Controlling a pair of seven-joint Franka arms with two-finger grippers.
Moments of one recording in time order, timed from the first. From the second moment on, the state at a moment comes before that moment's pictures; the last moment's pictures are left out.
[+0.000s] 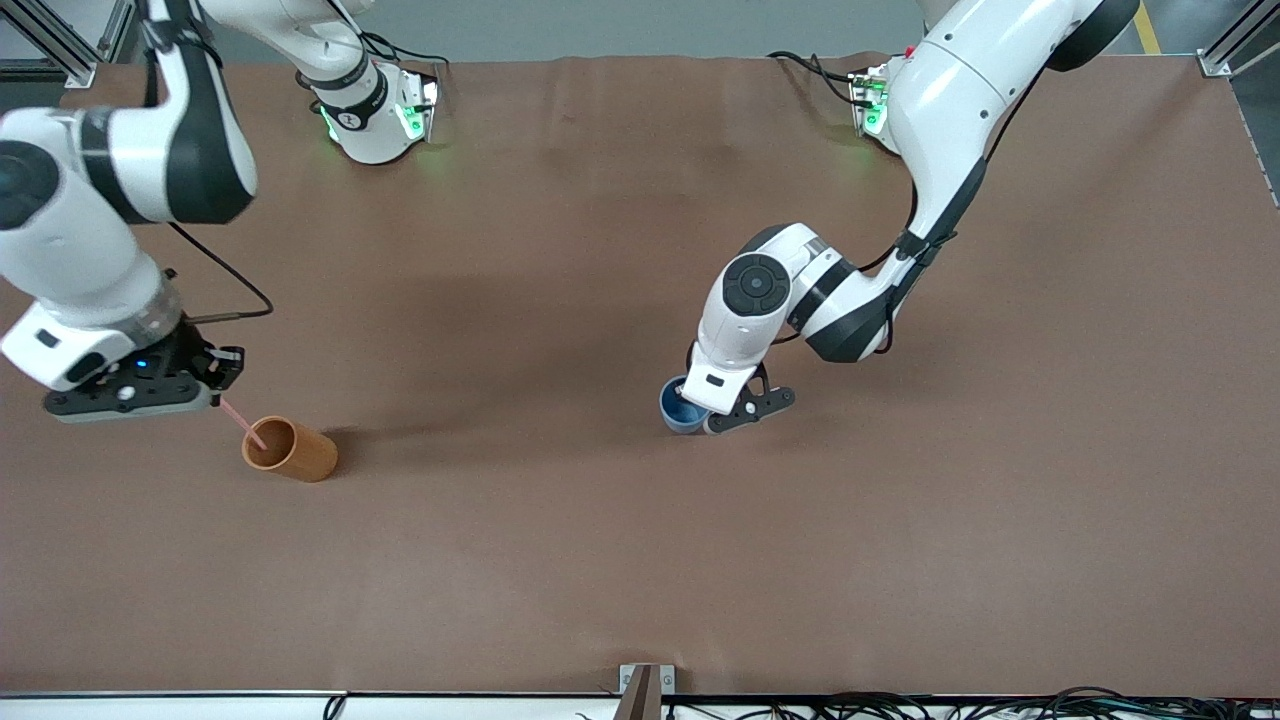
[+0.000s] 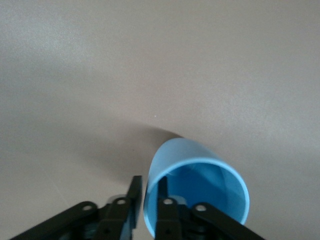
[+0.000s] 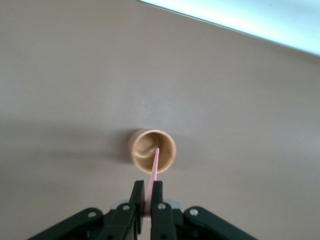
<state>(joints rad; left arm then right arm) -0.27 0.70 -0.45 -1.60 0.33 2.30 -1.20 0.14 0.13 -0.05 -1.73 -0.19 2.00 -0.01</state>
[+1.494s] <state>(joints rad) -0.14 0.03 -0.08 -1.55 -0.02 1.66 -0.06 0.77 0.53 -0.03 -1.13 0.00 1.93 1.01</state>
